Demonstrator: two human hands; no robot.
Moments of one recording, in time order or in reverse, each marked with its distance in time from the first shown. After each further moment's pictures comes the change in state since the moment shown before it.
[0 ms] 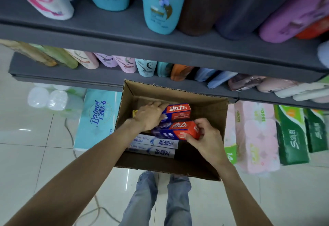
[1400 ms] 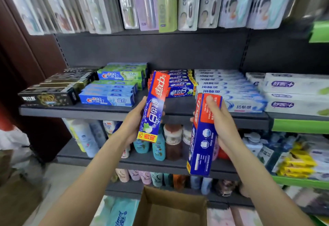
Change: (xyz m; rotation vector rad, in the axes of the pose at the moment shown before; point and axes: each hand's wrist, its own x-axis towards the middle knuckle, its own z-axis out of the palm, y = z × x) left_hand -0.261 0.181 -0.372 -1.526 0.592 0.339; right_hand -0.123 -0.284 -0.321 0.967 0.159 -0.588
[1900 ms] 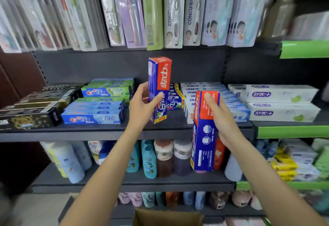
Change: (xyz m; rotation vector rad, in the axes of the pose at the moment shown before) left_hand 0.062 0.028 0.036 0.554 0.172 0.686; right_hand 0.022 -0.032 -0.009 -0.090 0.093 -0.088
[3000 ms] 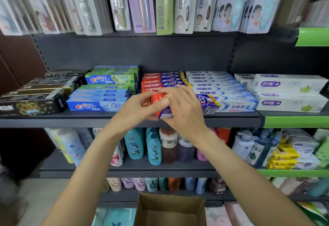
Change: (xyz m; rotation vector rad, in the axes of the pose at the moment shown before) left_hand -0.051 0.062 -0.059 -0.067 -0.476 -0.234; right_hand -0.006 0.029 0.090 -0.949 0.058 -1.273
